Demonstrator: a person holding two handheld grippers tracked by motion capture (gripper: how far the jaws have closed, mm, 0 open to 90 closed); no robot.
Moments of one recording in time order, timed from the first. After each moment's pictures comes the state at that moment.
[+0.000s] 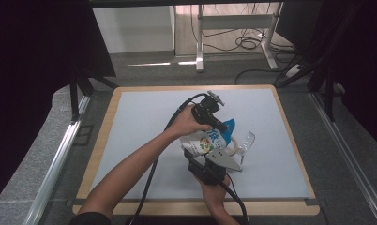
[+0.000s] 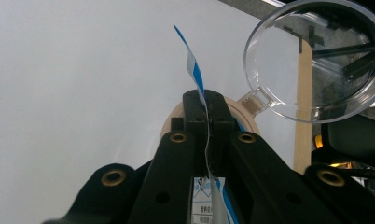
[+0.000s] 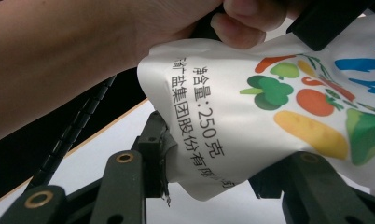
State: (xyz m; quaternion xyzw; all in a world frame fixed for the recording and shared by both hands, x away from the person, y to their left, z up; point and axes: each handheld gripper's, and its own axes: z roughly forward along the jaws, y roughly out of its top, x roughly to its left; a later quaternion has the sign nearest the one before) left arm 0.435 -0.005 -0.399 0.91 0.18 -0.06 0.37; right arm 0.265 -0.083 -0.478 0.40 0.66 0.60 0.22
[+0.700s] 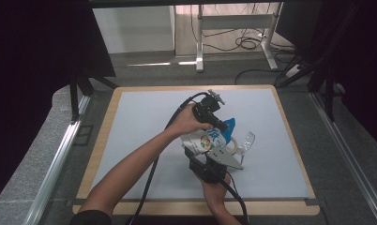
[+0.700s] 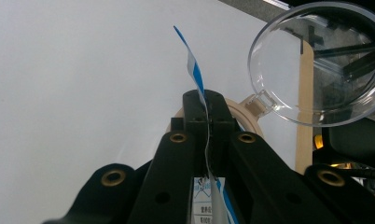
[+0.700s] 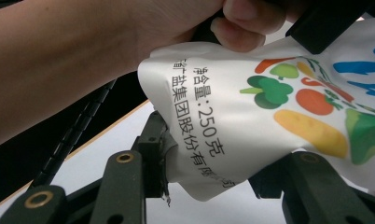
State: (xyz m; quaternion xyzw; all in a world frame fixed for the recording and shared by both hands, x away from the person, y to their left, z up) left arm 0.440 -0.007 -0.399 0.91 0.18 -0.07 0.37; right arm 0.269 -0.085 -0.476 0.40 0.66 0.60 0.22
